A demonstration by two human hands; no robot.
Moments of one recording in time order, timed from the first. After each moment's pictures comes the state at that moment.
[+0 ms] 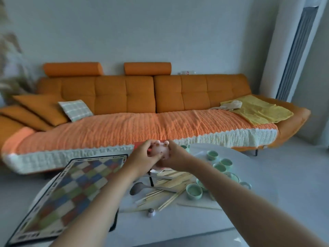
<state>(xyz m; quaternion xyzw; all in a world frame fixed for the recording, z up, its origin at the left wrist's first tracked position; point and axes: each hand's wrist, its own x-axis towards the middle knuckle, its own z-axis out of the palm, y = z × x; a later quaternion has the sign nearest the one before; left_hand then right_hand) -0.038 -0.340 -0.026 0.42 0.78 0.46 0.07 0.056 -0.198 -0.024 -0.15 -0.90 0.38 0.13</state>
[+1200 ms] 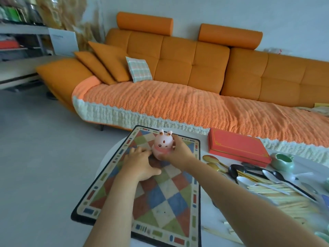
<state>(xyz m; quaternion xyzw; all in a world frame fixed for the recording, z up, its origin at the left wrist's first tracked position) -0.259 -0.514 -0.167 0.21 0.96 0.15 0.10 -0.232 -0.348 -0.152 -0.12 -0.88 0.47 0.01</state>
